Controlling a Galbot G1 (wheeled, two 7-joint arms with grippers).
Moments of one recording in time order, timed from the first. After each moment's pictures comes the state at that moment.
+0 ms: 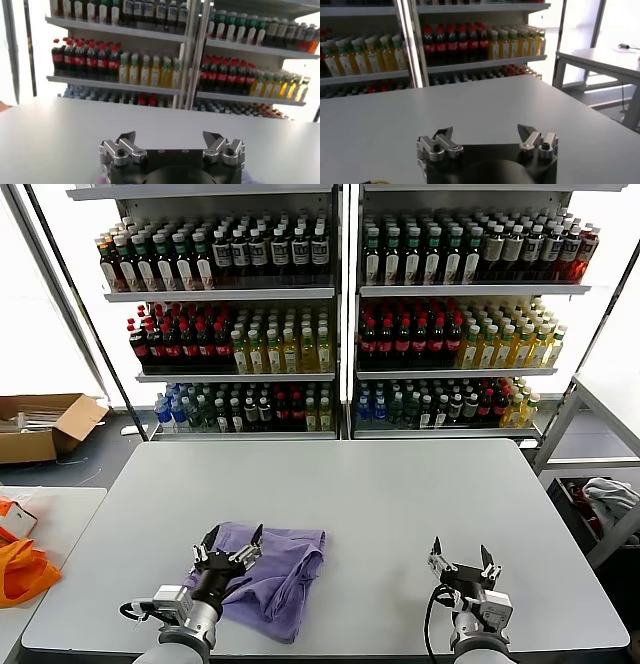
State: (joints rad) left arm 1.47 -1.34 -0.43 -2.12 -0.33 0.35 -0.15; right arm -1.50 1.42 0.44 2.15 0.25 -0.43 0.41
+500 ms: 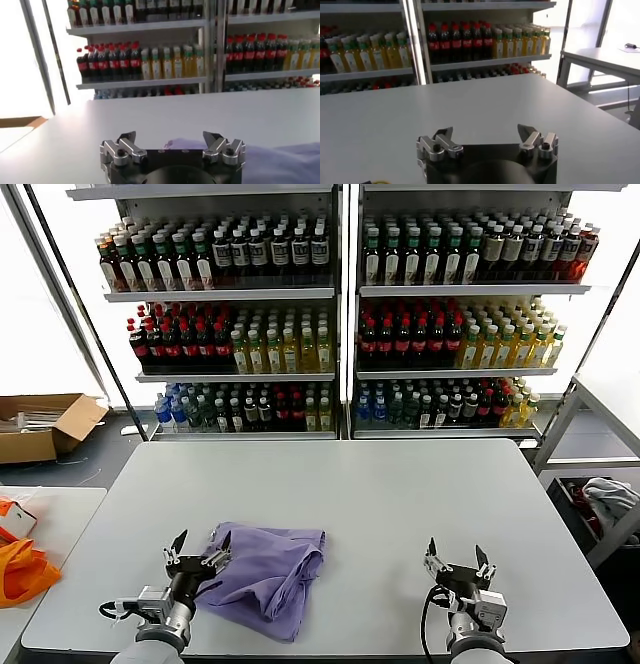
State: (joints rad) left arm 1.46 -1.28 -0.51 -2.00 -0.24 0.31 -0.11; right arm -1.49 1.41 0.43 2.13 0.25 -0.42 0.41
